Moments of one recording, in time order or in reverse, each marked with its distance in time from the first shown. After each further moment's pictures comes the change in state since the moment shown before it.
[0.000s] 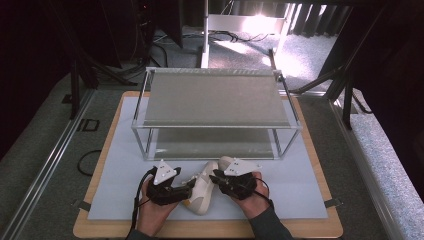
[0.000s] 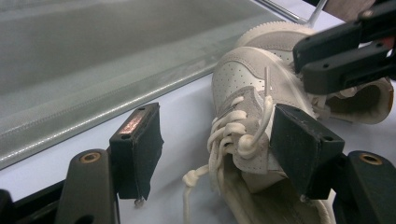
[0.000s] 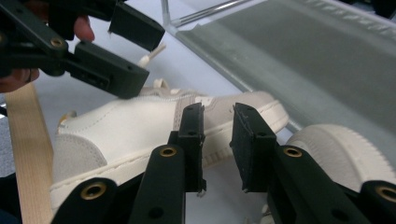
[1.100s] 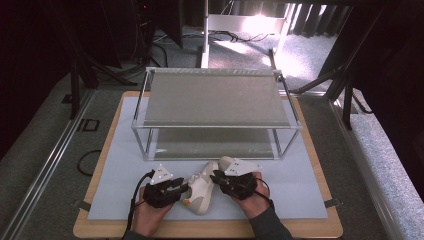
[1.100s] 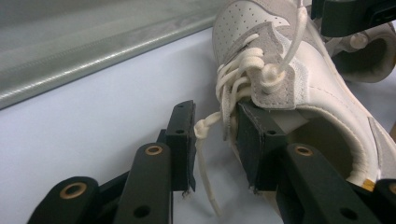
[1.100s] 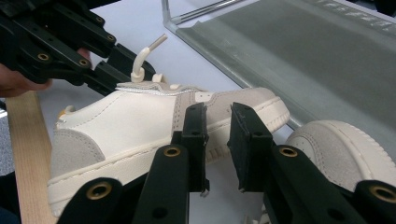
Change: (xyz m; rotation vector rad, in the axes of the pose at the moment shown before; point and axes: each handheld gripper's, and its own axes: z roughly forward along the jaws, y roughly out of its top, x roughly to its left) left arm 0.017 -0.022 0.010 0.114 -0.112 -0.028; right arm -0.001 -0.002 0.001 0.001 0.005 0.001
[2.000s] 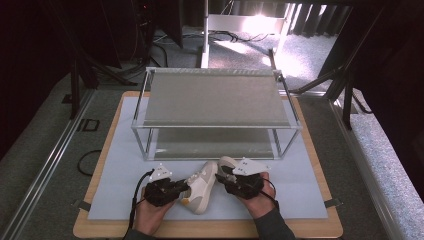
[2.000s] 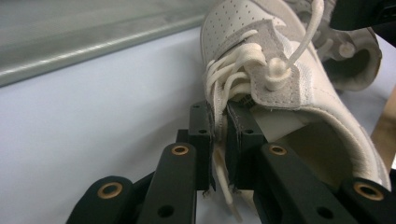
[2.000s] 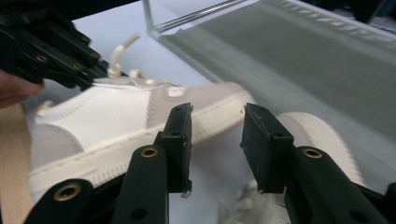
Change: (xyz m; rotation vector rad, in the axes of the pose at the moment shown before) left arm 0.007 -0.001 -0.001 -0.029 -0.039 -0.072; right arm -0.011 -0.008 -0.013 -0.044 -0.054 0.027
